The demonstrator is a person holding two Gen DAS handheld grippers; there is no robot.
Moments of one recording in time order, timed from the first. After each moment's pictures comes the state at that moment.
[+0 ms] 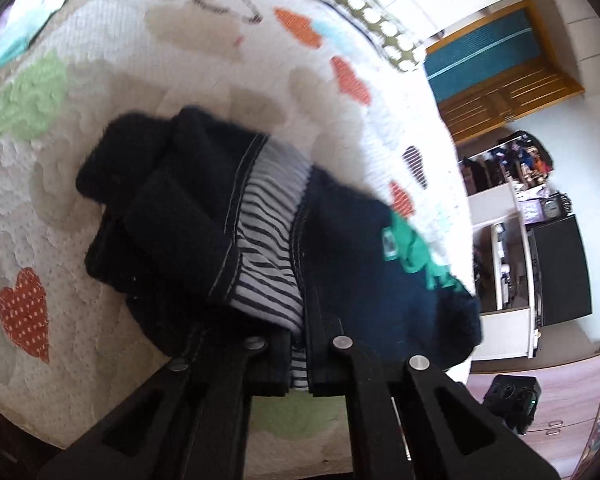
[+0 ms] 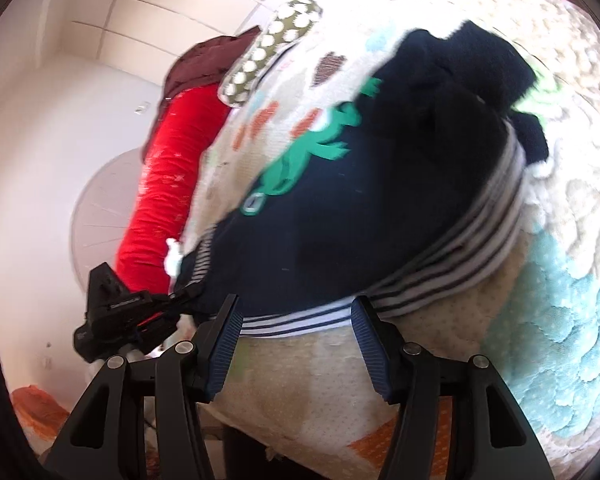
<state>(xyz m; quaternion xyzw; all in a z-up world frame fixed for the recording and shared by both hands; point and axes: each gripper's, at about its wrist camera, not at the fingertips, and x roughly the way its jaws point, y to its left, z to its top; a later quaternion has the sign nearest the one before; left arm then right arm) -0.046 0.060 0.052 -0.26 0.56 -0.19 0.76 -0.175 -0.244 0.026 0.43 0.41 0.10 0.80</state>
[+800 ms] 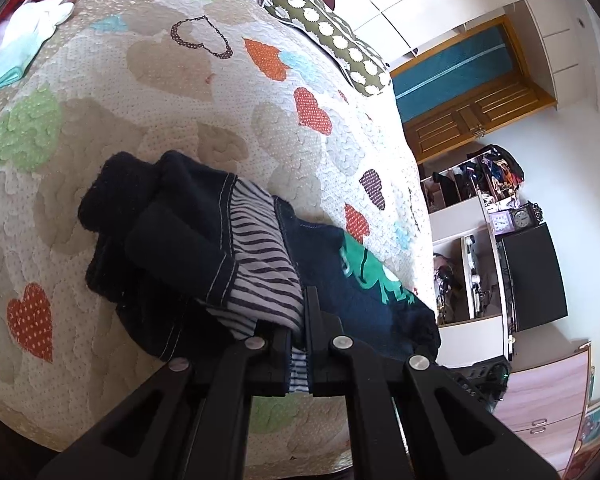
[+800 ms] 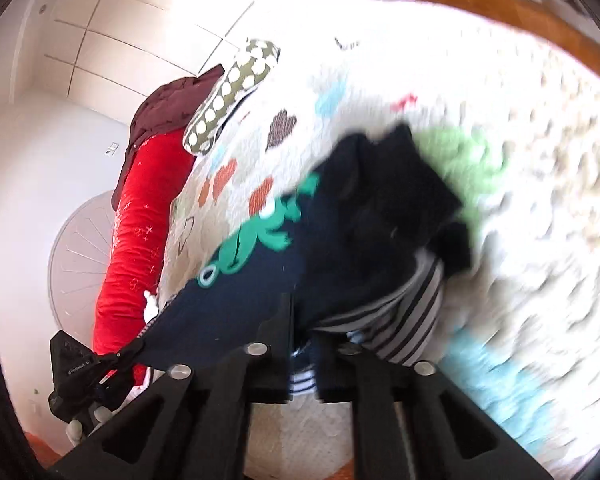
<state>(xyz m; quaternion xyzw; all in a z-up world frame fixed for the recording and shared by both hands) -0.046 0.070 0.084 -0.28 0.53 -0.22 0.77 -0.166 -0.299 0.045 0.43 0.38 0.00 0.81</state>
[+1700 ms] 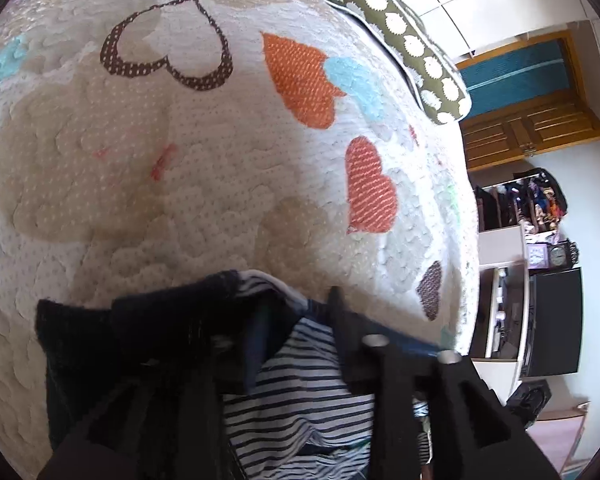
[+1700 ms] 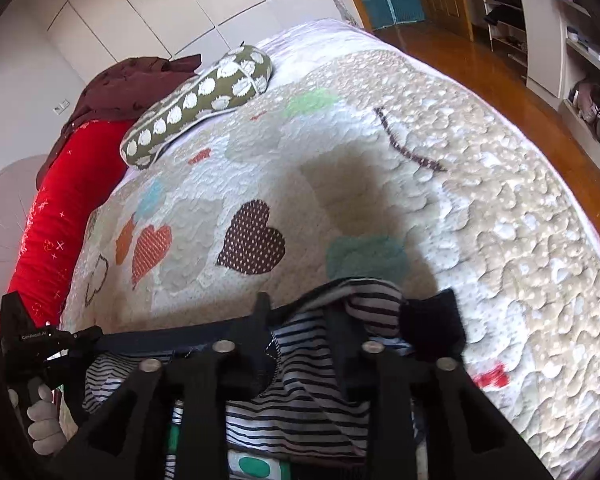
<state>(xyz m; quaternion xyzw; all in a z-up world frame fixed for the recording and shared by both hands) 0.146 0.038 0.031 -0.30 0.59 -0.16 0.74 0.014 -0.332 0.053 0.26 0.43 -0.09 0.86</state>
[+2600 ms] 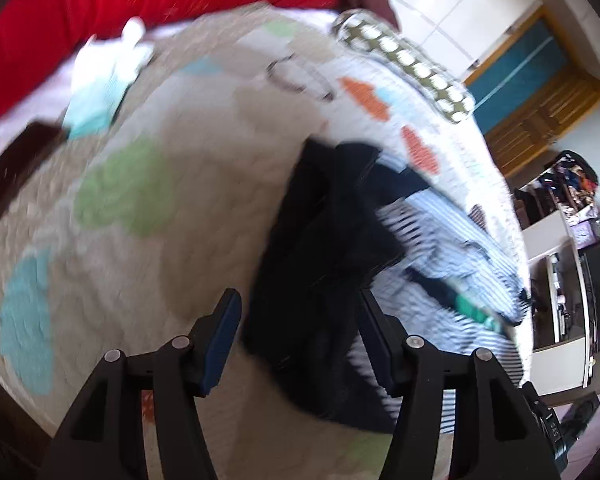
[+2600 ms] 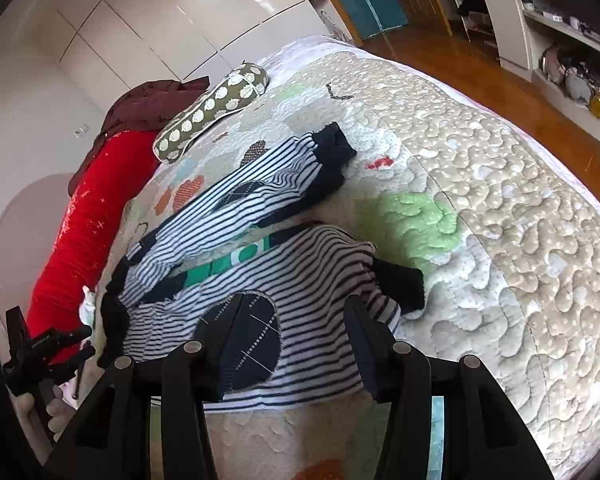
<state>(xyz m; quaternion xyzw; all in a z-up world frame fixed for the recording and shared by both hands) -0.029 0.121 0.056 -0.19 0.52 -0.07 0.83 -0.183 -0.281 0.065 0.30 0.39 -0.10 0.87</state>
